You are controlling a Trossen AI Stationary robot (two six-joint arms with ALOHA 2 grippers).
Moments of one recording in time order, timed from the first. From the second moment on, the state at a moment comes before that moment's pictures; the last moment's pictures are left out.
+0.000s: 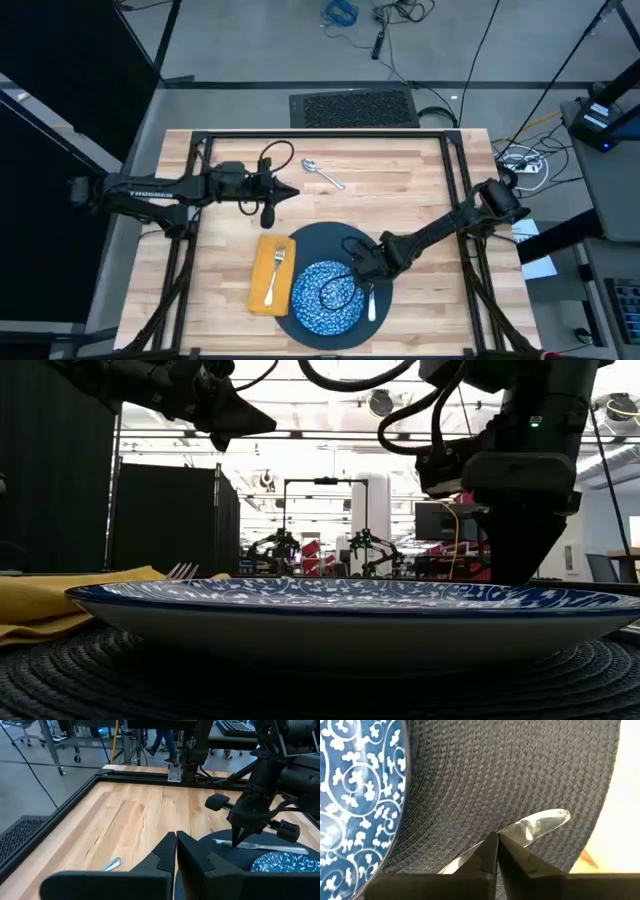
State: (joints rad) left arm 0.16 1.08 0.59 0.25 0.10 0.01; right arm 0.41 1.83 1.10 -0.69 0.16 1.01
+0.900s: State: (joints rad) left arm 0.16 1.08 0.59 0.25 0.10 0.01; right arm 0.30 1.79 1.12 -0.70 0.24 0.80
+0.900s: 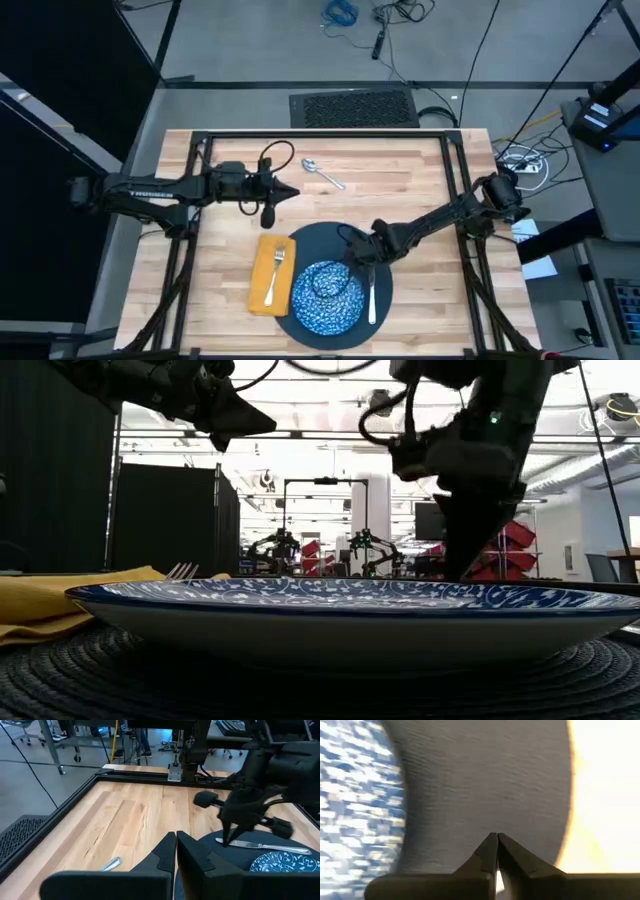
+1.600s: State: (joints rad) left arm -0.12 1.12 0.55 -0.09 0.24 -0.47; right arm 0.14 1.76 1.12 -0.59 0.19 0.47
